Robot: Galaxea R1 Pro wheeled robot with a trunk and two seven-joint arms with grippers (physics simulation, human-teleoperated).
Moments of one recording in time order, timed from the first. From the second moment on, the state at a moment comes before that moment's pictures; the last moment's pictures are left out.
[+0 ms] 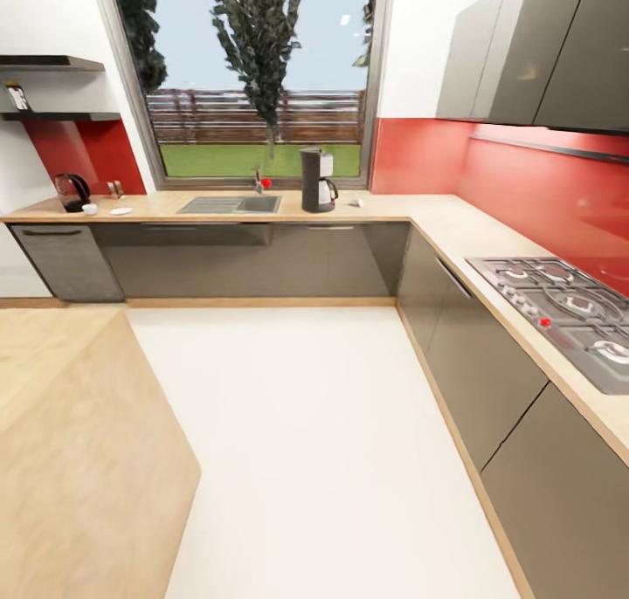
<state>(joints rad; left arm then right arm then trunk) -0.17 0.08 0.02 -0.36 0.05 -0.13 -0.01 0.00 -0.06 -0.10 -0.62 0.00 -0.03 0.00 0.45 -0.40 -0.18</state>
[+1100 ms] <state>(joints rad) -0.17 0.09 0.02 -0.36 0.05 -0.13 -0.01 0.00 -0.06 -0.10 -0.62 0.00 -0.03 0.00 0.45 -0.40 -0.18</state>
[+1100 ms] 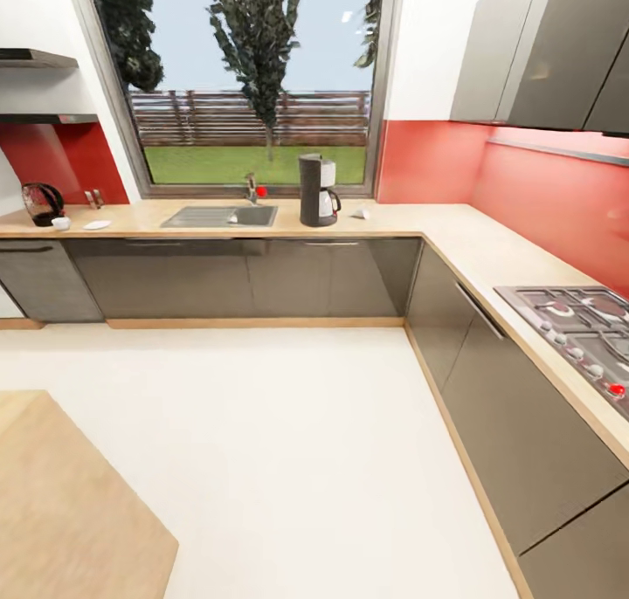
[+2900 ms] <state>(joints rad) -0.17 0.08 0.02 -0.36 0.05 -0.13 -0.01 0.00 -0.06 -0.10 -0.62 0.00 -0.03 0.00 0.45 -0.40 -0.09</state>
